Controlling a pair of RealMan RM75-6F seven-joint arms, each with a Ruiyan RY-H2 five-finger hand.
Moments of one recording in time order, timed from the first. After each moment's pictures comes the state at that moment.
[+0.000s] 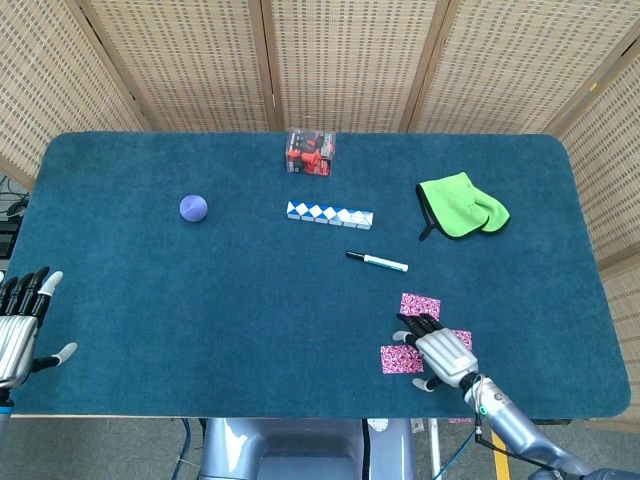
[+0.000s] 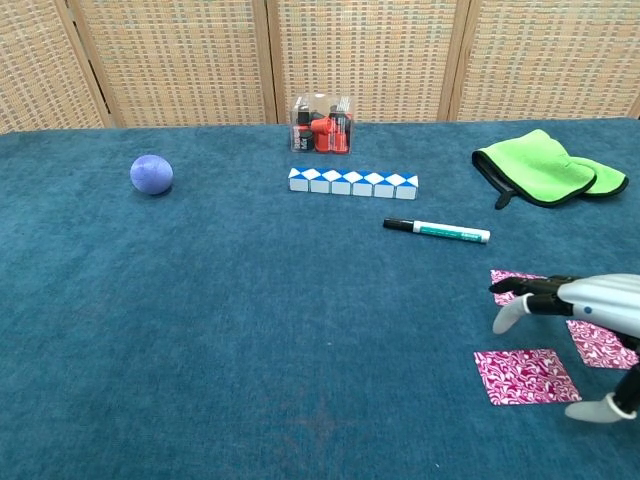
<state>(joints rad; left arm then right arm) -0.11 -1.11 -0.04 -1.65 1.46 1.45 0.16 0.49 -1.38 -0.06 -1.56 -1.46 0.93 -0.07</state>
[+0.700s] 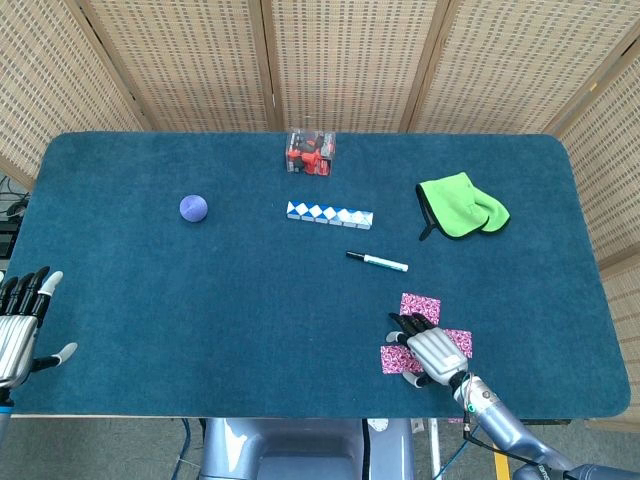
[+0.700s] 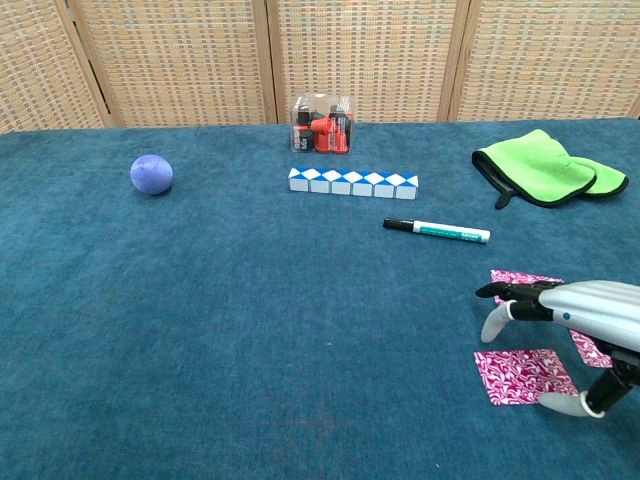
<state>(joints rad) -0.11 -1.11 -0.04 -1.65 1.45 1.45 0.15 0.49 -1.44 -0.05 -1.52 -1.44 0.93 -0.09</state>
